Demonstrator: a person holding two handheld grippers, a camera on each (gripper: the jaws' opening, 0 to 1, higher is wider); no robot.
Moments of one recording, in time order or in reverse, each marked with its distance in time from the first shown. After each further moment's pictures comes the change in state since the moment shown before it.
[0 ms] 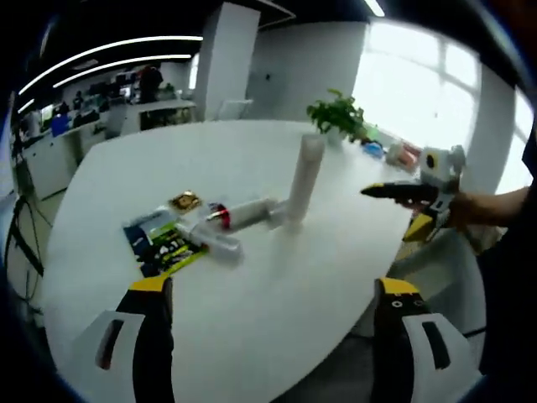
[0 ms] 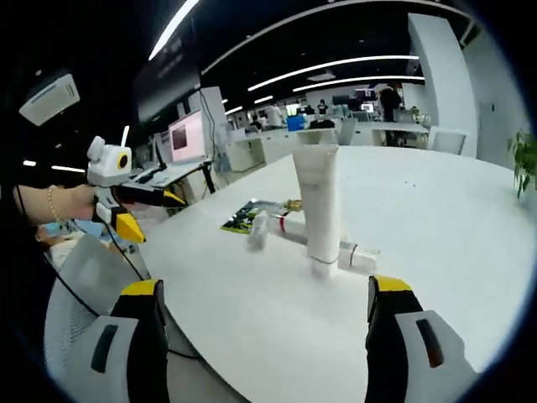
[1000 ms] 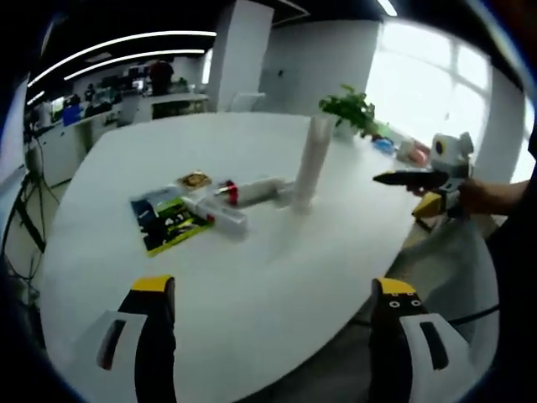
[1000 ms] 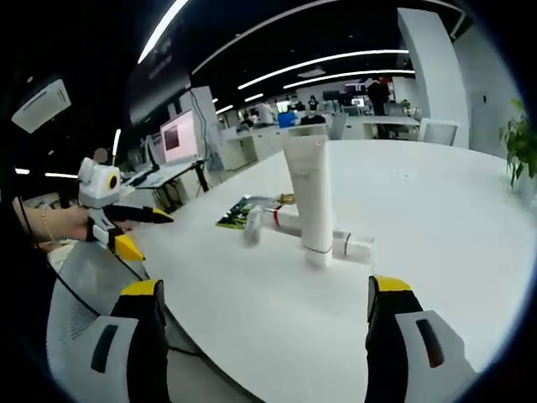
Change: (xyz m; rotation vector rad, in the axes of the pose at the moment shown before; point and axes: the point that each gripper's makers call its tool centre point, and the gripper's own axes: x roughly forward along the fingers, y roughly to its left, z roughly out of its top) left arm 0.000 0.007 -0.039 -0.019 0.032 0.045; right arm -0.004 -0.008 -0.007 0.039 0.008 -0.032
